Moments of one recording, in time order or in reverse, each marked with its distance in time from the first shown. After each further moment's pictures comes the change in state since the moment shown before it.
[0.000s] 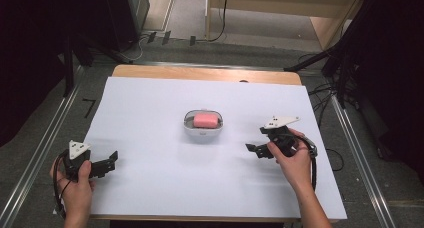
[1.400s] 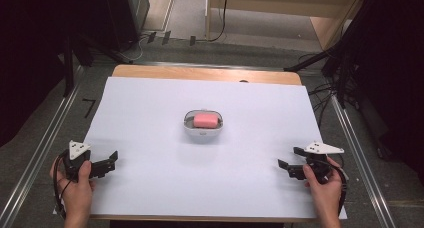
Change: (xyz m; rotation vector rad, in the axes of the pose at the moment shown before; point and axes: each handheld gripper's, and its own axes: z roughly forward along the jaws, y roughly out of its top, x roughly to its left) left arm 0.000 0.000 -0.001 0.000 0.002 0.002; right arm -0.026 -0.109 -0.055 -0.122 -0.121 0.199
